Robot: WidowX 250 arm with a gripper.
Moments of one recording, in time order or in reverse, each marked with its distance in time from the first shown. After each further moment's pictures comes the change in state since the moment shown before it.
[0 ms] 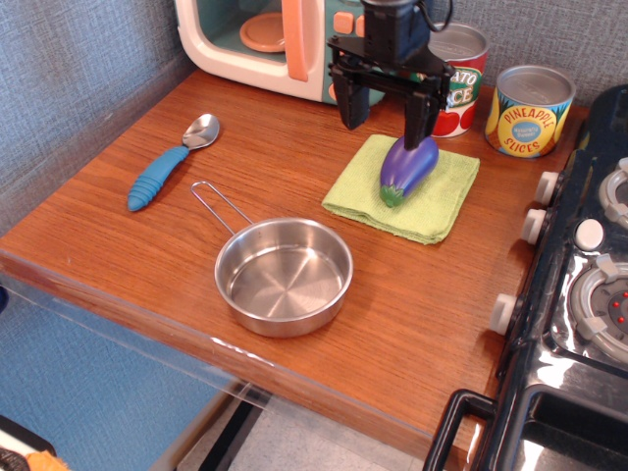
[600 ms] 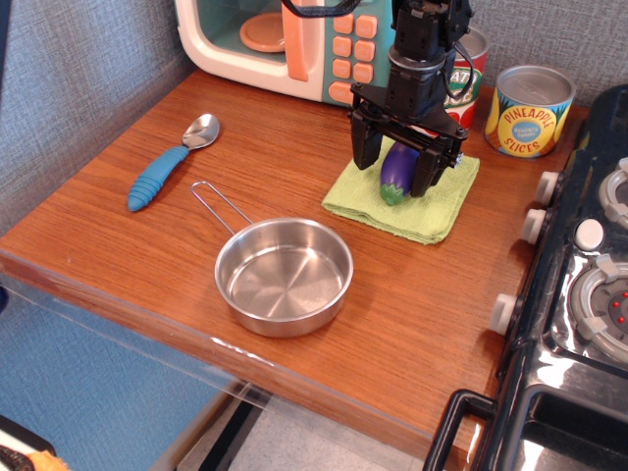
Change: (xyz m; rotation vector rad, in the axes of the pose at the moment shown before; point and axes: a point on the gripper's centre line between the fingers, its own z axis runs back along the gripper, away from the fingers) arm 0.004 -0.009 -0.050 0.114 0.060 -0.057
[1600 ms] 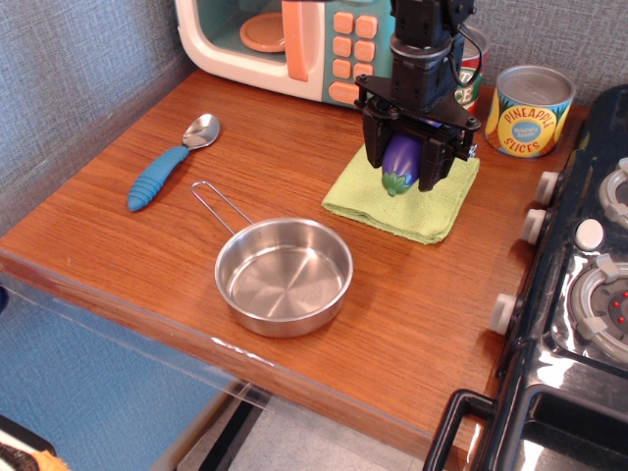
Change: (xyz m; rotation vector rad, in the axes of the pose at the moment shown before) arm -0.008 -0.012 0.017 -0.039 -0.049 -0.018
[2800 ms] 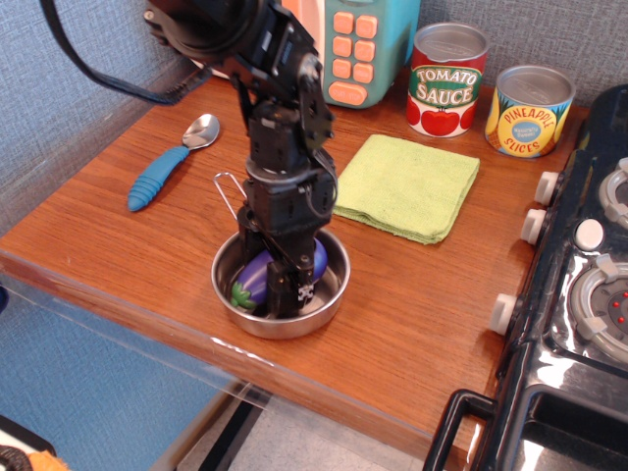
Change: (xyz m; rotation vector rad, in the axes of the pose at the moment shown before) arm -0.138 0.020 -0.022 -0.060 0.137 -0.414
